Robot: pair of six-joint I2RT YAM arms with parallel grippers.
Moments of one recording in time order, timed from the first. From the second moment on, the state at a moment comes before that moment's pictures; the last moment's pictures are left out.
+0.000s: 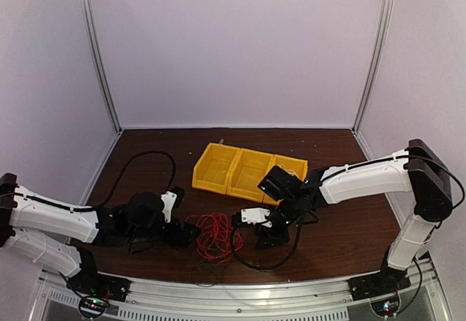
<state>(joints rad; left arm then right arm) -1.01 1.21 0.39 0.13 -0.17 -0.51 0.98 1.72 1.04 -0.46 -0.36 -0.51</state>
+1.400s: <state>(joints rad) -1.06 1.02 0.45 0.42 0.00 -0.16 0.93 1.67 1.73 -0.68 -0.47 -0.65</state>
